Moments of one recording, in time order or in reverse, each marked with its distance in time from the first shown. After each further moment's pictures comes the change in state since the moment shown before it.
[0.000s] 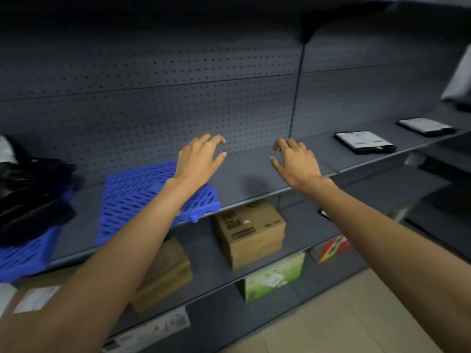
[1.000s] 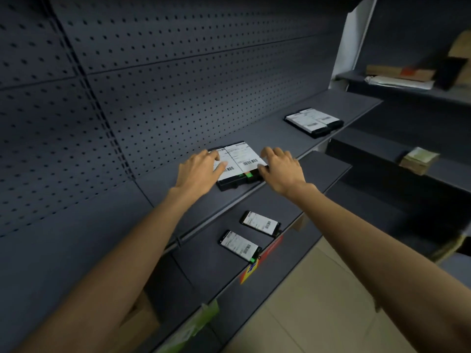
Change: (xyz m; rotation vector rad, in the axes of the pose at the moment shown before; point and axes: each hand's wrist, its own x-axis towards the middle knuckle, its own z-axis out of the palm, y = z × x) left_hand 0.319 0.374 0.351 -0.105 -0.281 0.153; right_hand 0.122 0.514 0.031 -0.015 -0.099 0.353
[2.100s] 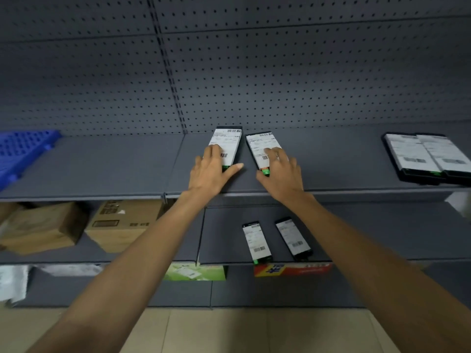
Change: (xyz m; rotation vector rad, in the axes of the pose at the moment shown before) left_hand -0.006 0.083 0.054 -0.020 0.131 -0.807; right_hand 0.094 0.051 0.059 0.227 -0.247 -0.536
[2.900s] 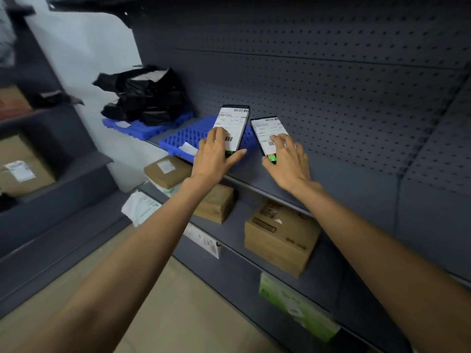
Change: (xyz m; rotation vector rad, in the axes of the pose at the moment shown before) left_hand -0.101 -0.396 -0.269 0.155 0.490 -0.347; right_hand 0.017 -0.484 0.122 0.172 -0.058 -0.602
